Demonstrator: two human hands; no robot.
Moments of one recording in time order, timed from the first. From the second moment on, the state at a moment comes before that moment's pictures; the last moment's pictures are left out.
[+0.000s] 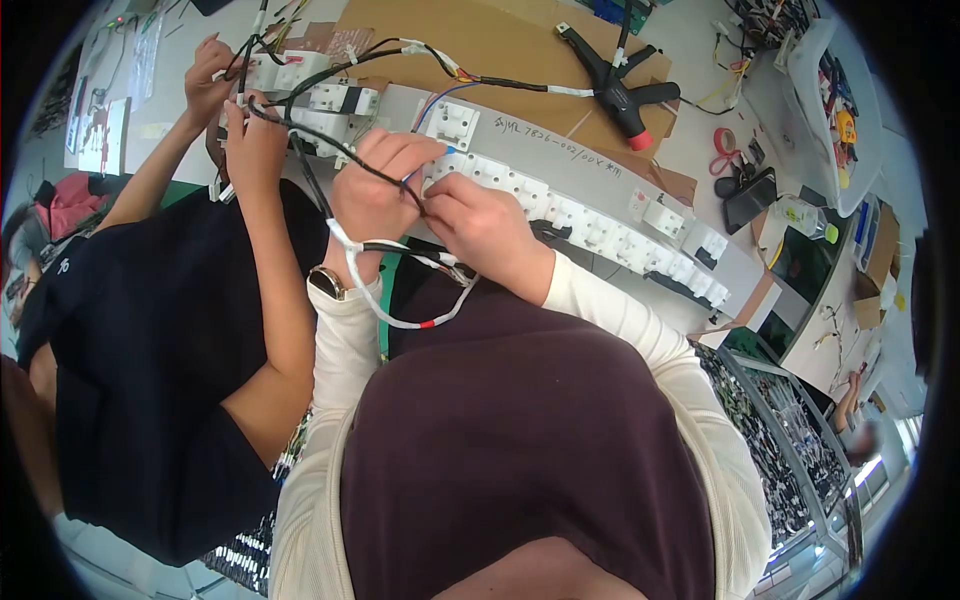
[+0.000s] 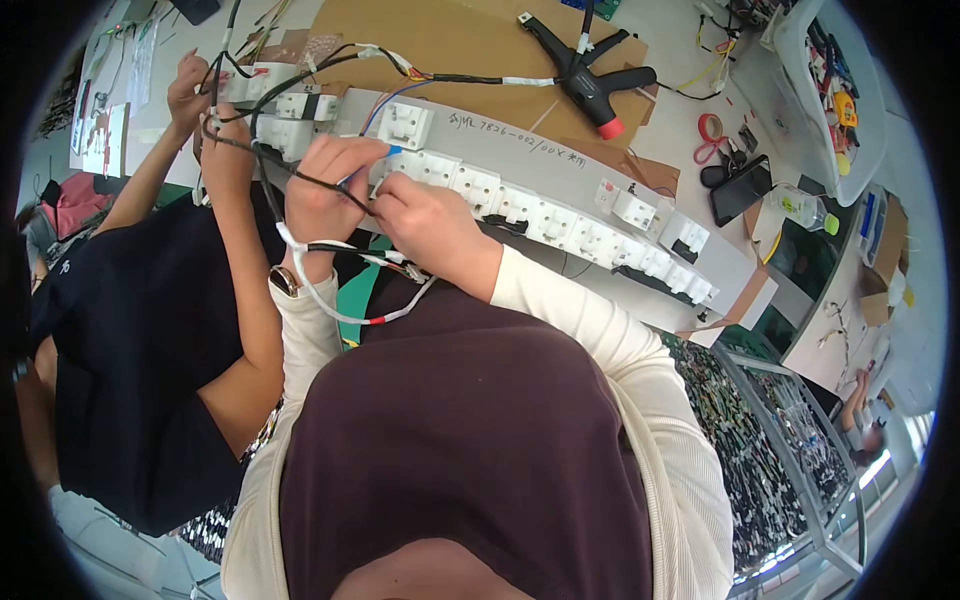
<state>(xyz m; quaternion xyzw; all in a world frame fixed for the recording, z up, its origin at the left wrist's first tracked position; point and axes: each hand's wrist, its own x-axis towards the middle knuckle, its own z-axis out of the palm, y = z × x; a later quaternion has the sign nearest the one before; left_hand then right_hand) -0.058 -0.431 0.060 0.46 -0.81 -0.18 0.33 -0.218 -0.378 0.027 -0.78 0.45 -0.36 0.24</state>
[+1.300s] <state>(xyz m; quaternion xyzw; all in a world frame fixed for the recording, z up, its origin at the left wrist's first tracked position) -0.062 -0.419 0.042 0.46 -0.81 -0.19 0.32 -0.220 -0.386 0.025 -0.75 0.47 -0.42 0.21</state>
